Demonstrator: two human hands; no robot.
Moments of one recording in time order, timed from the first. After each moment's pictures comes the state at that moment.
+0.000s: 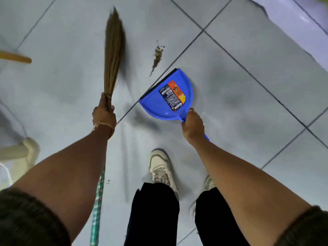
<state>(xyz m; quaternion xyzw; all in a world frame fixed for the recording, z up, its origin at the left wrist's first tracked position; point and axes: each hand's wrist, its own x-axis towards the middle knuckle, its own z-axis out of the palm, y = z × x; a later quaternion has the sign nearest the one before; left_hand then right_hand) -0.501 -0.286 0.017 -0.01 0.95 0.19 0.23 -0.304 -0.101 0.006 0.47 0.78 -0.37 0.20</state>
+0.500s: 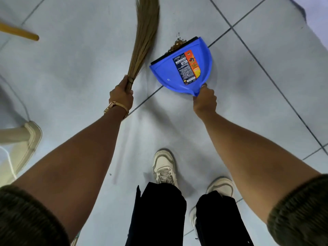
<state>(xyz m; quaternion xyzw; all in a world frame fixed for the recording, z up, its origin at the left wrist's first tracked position) -0.536 -0.251 0.003 0.01 0.94 0.21 0.28 -0.393 -0.054 -0.014 0.50 0.78 -0.34 0.19</state>
